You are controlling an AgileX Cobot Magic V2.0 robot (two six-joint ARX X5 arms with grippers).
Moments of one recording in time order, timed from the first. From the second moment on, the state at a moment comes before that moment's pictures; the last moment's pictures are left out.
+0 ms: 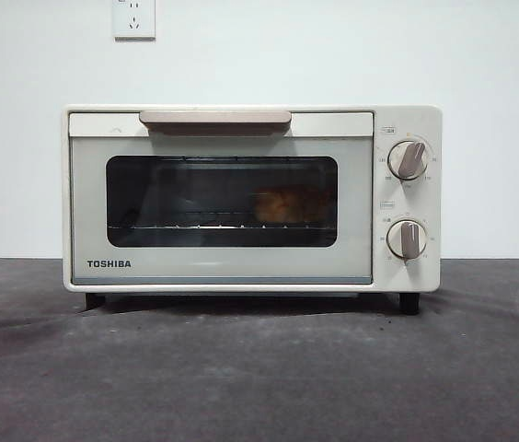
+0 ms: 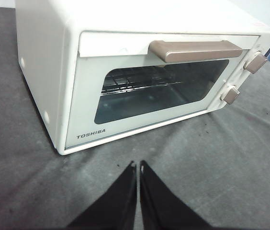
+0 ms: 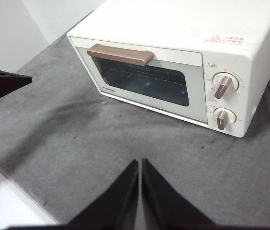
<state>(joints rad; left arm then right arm) -0.02 0.56 0.47 -0.29 0.60 -0.04 0.67 0.45 0.91 -0.86 -0.07 0.31</state>
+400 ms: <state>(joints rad) -0.02 0.29 0.19 -0.07 0.08 -0.05 0.67 0.45 0.91 -0.86 -0.07 0.31</state>
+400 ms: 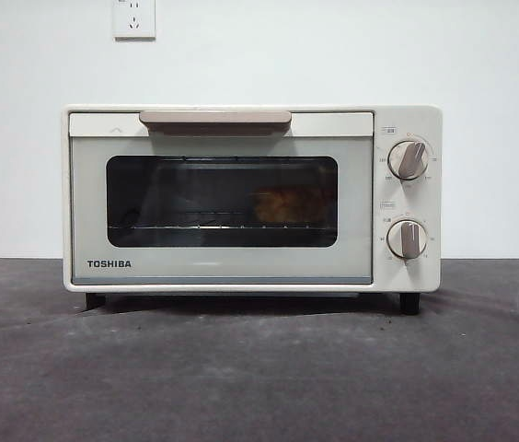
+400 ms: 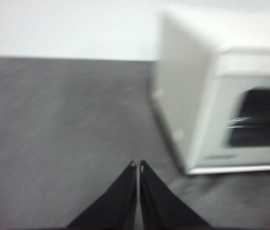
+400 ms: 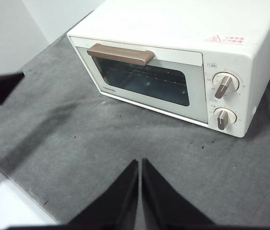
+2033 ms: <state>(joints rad) -0.08 0.00 0.03 -0.18 -0.04 -0.04 0.67 0.45 0.91 -0.85 -0.07 0.31</state>
